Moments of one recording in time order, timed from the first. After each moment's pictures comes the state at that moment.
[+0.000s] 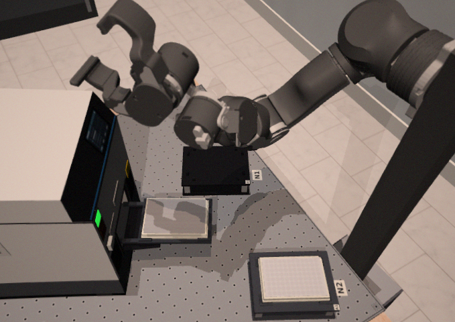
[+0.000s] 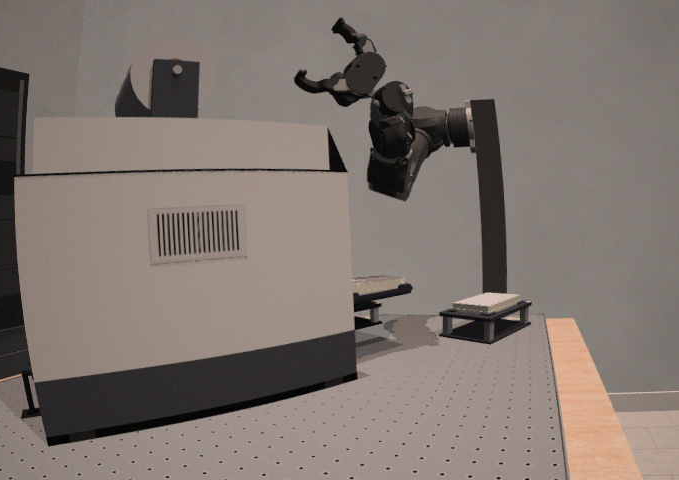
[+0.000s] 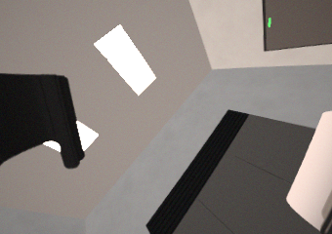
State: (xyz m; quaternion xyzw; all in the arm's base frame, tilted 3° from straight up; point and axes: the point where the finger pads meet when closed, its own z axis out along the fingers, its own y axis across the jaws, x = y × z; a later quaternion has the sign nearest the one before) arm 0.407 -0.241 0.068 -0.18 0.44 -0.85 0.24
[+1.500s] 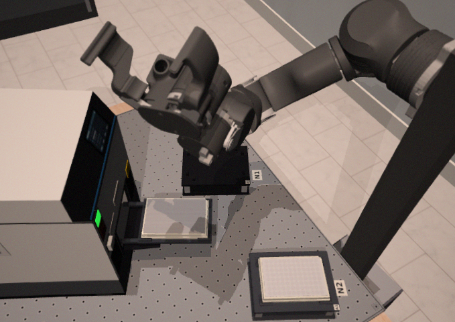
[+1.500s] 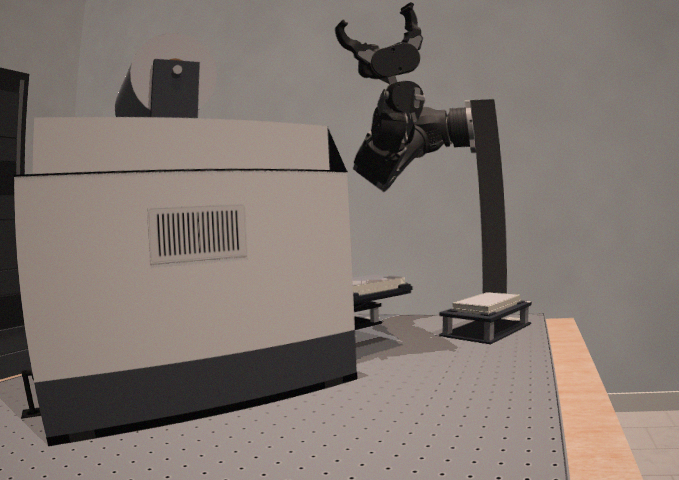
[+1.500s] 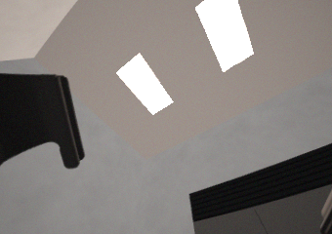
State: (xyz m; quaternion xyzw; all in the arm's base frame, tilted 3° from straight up) arm 0.397 -0.138 0.124 -0.19 0.13 -0.95 0.21
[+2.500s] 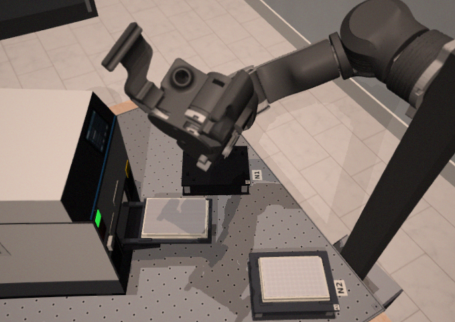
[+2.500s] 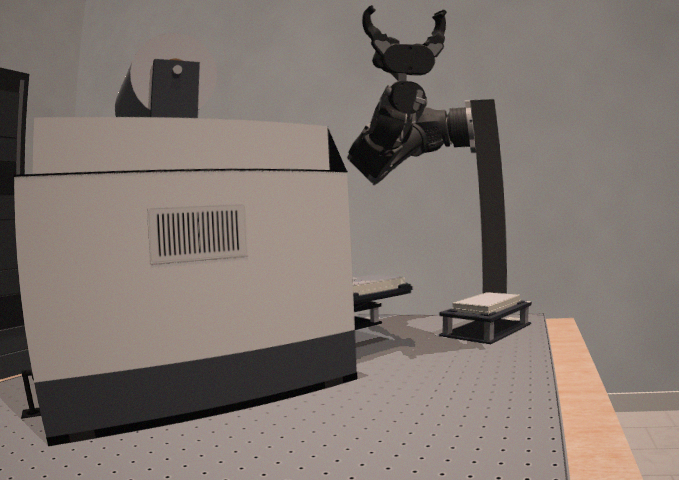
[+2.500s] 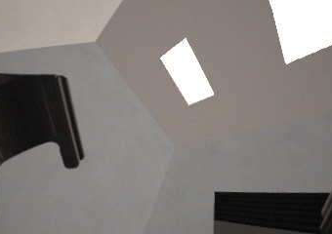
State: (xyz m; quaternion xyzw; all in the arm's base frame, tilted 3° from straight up) arm 0.389 -0.083 0.129 -0.19 -0.04 -0.96 0.19
